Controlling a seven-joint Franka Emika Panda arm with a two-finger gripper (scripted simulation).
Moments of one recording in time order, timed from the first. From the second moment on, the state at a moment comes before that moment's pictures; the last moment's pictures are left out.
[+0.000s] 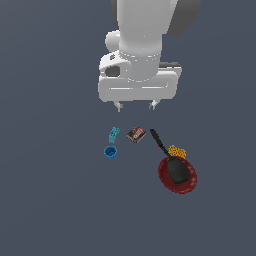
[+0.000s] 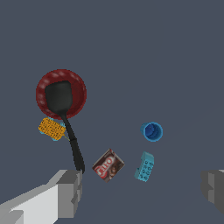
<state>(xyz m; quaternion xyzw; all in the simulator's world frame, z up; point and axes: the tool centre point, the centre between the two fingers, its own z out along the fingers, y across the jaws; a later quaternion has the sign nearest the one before) 0.011 0.024 0.338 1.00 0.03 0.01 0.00</state>
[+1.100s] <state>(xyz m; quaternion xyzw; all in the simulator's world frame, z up) 0.022 0.026 0.343 1.00 0.02 0.03 0.00</state>
